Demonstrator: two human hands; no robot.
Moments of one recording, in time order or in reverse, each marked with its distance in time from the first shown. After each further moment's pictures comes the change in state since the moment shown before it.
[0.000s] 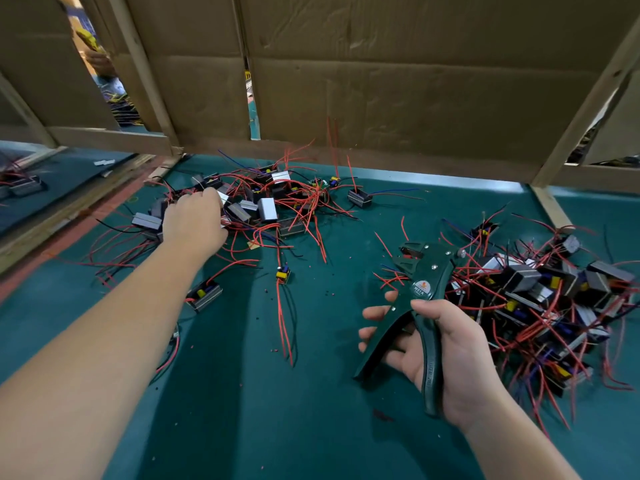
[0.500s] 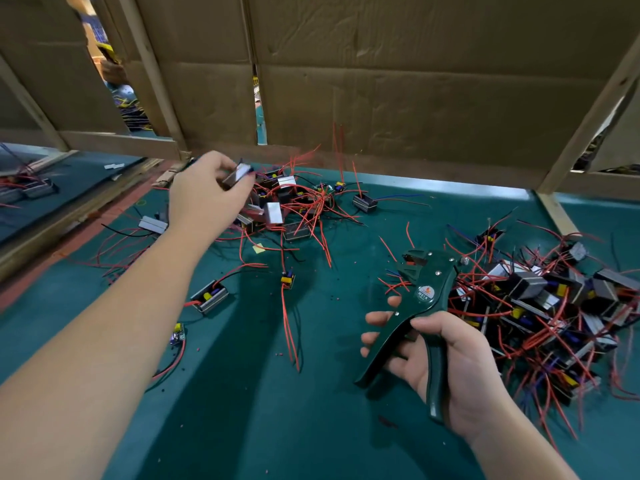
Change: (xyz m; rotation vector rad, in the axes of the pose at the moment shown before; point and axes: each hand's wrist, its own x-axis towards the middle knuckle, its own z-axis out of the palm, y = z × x) left_hand -0.012 0.023 -0.049 -0.714 0.311 -0.035; right_hand -0.001 0.002 -0.002 0.033 -0.027 -0.005
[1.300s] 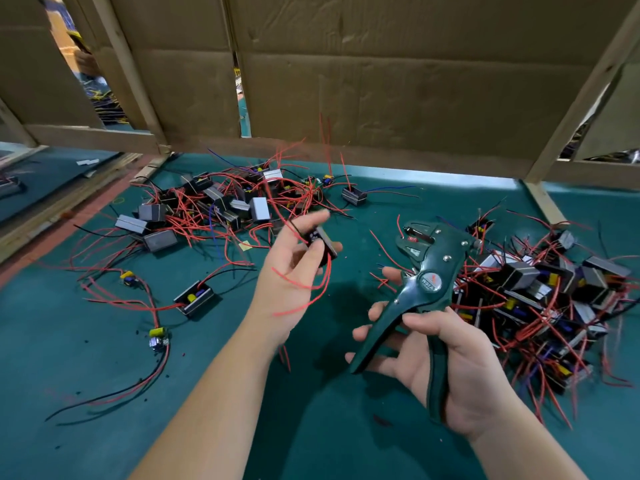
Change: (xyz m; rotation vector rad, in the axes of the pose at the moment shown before) left_hand -0.124 0.058 0.053 -1.016 -0.415 -0.151; right_hand -0.004 -0.004 0.005 0.065 -0.184 -0.055
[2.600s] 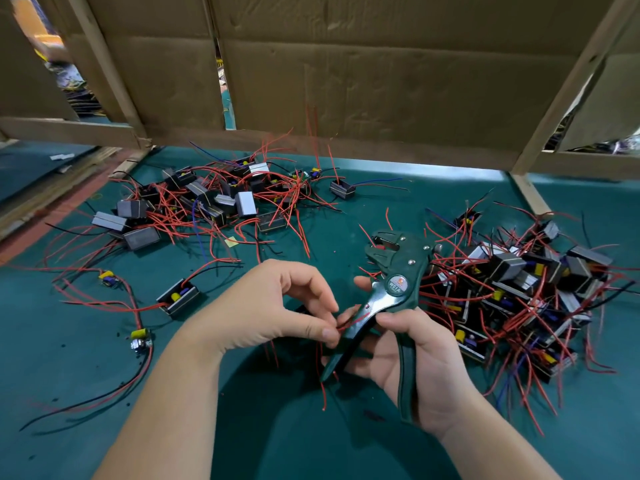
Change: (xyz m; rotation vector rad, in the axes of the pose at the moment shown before) left_hand -0.012 0.029 -0.034 0.389 -0.631 -0.137; right_hand 0.005 0.017 0.004 0.029 0.029 0.058
